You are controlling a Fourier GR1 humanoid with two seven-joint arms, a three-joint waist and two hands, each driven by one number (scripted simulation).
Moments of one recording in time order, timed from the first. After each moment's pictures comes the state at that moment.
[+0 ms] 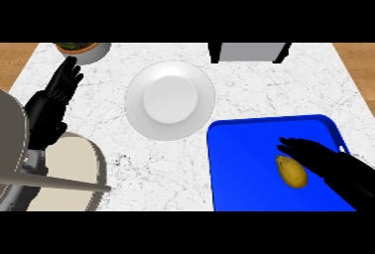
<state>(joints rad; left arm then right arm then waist) -0.27 0.47 -0.12 -1.55 0.24 0.12 0.06 -0.01 -0.91 0.41 -1.95 0.31 0.21 0.09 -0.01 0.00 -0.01</state>
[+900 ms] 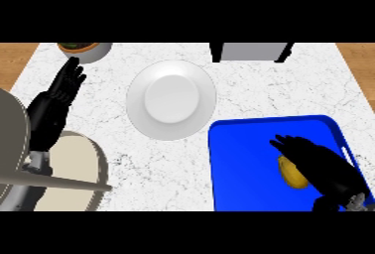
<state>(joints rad) -0.26 0.41 -0.08 -1.58 0.17 0.09 0.10 -0.12 -0.74 0.50 -1.81 0.60 0.43 0.37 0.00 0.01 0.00</state>
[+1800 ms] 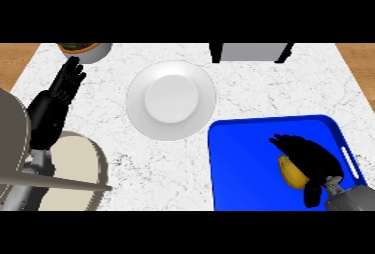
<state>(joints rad) -0.27 0.34 -0.01 -1.57 0.10 0.01 0.08 -0.16 -0.57 0.43 -1.46 0.84 0.44 0.18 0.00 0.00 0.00</state>
